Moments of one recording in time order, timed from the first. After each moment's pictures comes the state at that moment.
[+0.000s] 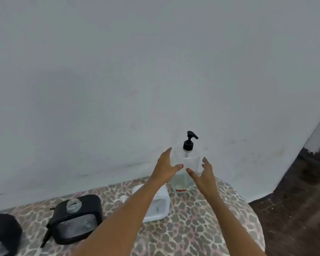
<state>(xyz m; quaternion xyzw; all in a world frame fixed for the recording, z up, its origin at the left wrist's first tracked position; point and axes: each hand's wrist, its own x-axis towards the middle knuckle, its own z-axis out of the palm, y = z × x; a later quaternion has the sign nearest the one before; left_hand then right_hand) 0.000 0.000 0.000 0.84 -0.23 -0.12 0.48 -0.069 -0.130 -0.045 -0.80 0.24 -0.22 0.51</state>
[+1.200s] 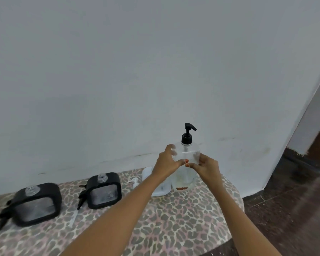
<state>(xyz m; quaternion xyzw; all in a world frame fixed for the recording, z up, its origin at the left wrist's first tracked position) -0.104 0.063 0.050 0.81 -0.24 -0.07 0.53 -0.175 -0.067 0.035 -0.84 0.17 -0.27 0.43</state>
